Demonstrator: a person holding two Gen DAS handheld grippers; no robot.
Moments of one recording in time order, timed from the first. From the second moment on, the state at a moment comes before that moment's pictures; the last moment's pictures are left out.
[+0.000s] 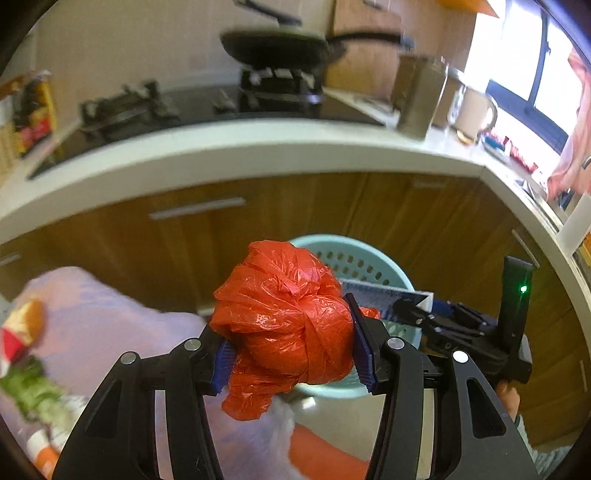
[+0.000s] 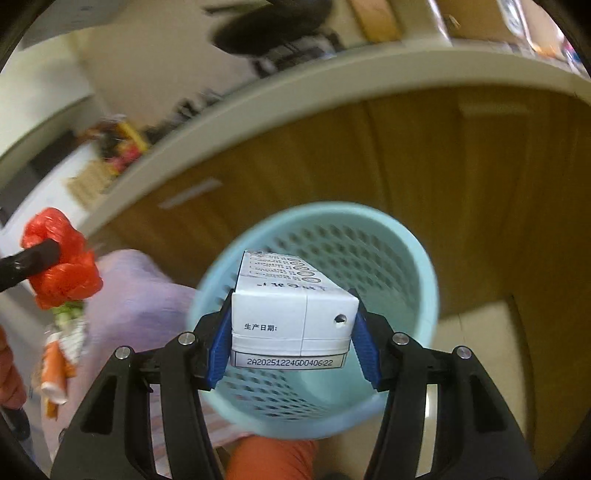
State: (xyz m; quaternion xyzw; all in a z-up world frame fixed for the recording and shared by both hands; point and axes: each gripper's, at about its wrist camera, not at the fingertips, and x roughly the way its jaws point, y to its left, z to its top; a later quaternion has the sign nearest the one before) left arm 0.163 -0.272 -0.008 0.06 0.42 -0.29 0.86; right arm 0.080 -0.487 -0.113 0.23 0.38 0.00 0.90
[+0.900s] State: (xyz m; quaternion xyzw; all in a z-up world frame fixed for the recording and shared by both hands) left arm 0.164 -0.302 -0.019 0.06 0.43 -0.30 0.85; right arm 0.068 -0.476 -0.074 0.22 0.36 -0.01 0.91
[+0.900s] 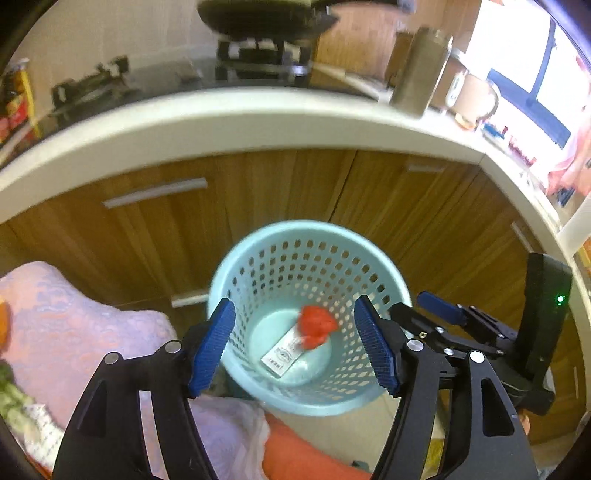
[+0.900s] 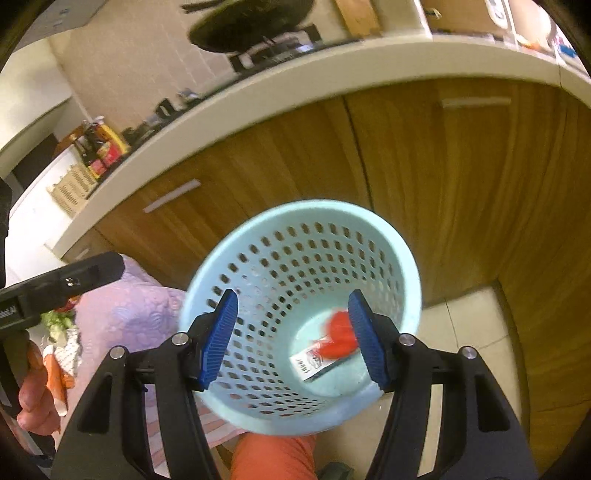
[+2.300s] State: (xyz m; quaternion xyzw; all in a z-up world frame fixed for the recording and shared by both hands) left arm 0.056 0.200 -0.081 -0.21 0.39 -0.01 0.90; right arm 0.050 -0.089 -0.058 0.00 0.32 0.35 0.88
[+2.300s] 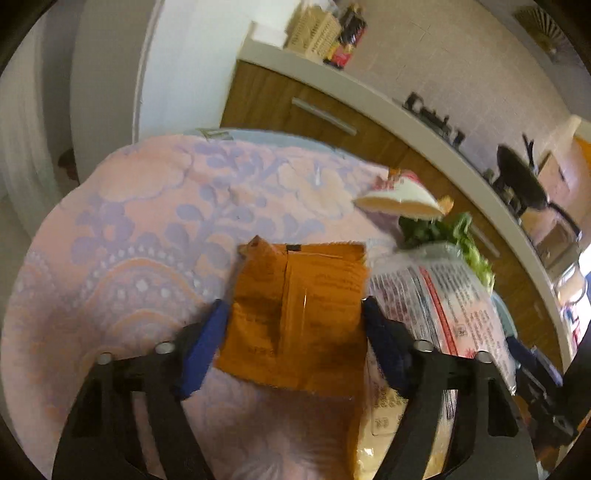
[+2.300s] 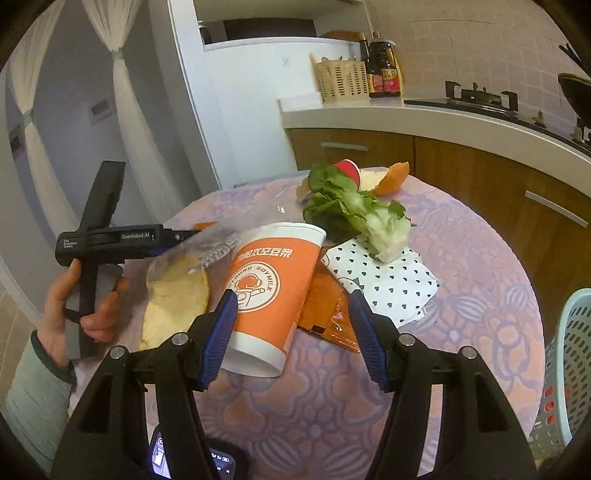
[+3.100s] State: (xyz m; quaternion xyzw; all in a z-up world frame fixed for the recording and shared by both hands) left arm 0.026 0.203 -0.052 -0.22 0.27 -0.01 0.94; right arm 0.058 -0.048 -0.069 -0.03 0.38 0.33 0.86
